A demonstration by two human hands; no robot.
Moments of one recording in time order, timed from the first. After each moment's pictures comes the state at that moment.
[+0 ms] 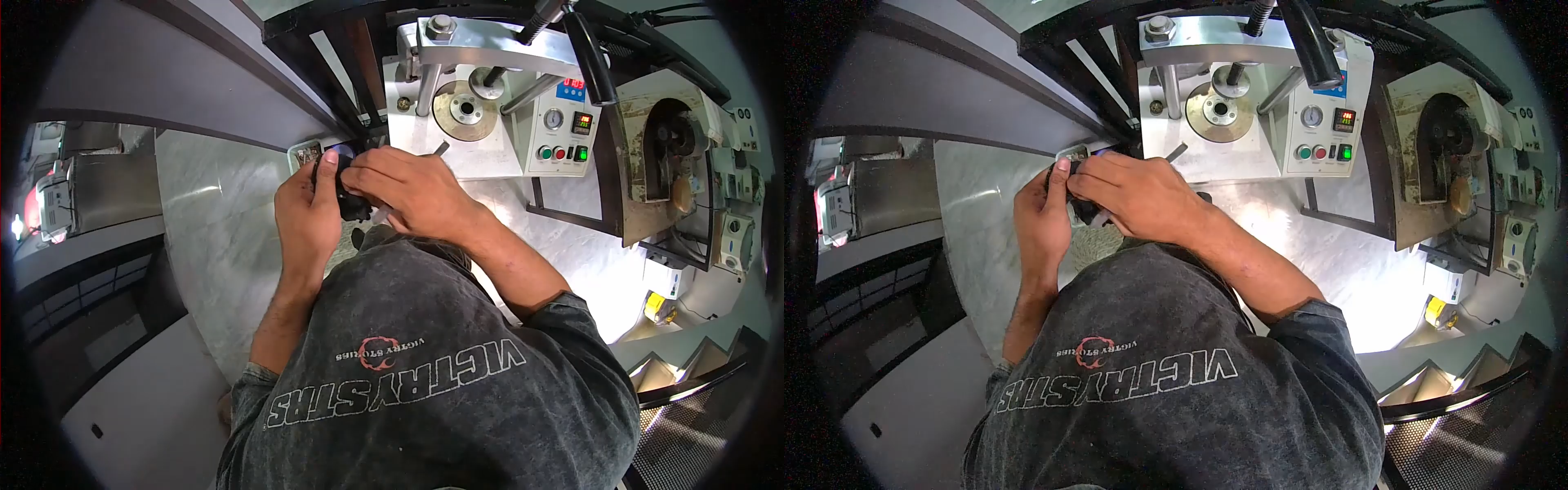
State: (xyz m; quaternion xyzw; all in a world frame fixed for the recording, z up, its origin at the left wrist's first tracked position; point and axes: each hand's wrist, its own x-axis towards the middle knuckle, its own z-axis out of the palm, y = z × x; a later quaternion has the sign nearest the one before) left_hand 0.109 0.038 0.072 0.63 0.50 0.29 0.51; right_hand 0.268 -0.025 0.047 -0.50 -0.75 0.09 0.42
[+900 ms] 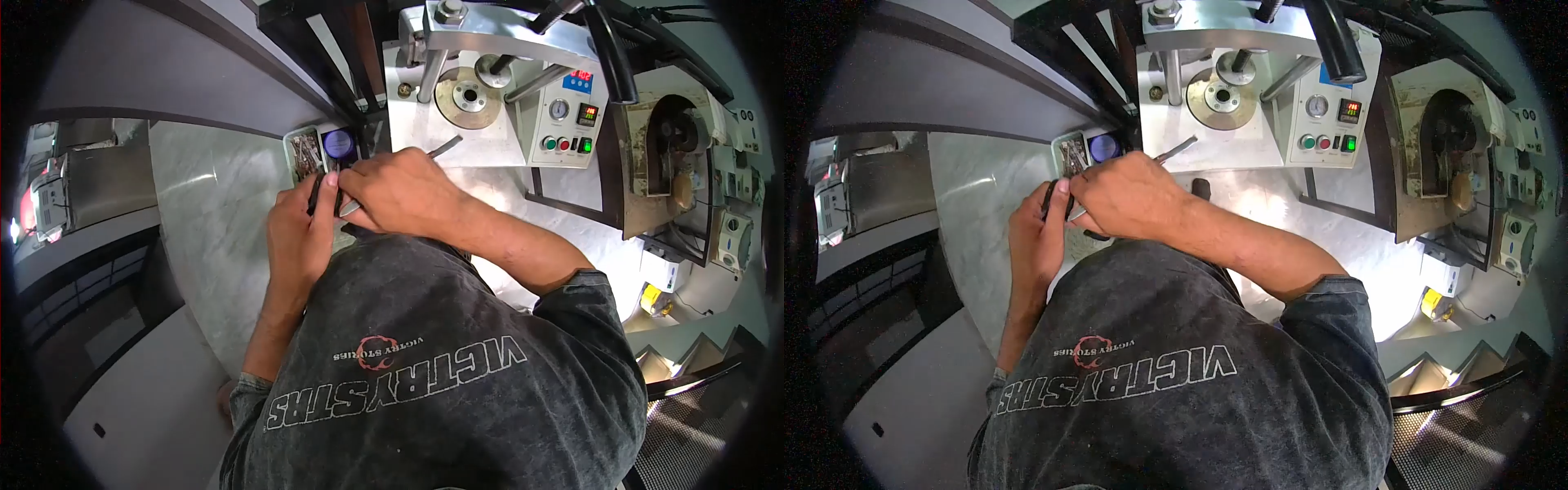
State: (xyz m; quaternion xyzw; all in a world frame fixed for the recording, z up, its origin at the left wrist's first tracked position) left_hand 0.082 0.030 0.077 0.72 0.53 0.15 0.42; right_hand 0.251 -0.017 0.049 -0.56 -0.78 0.16 0.23
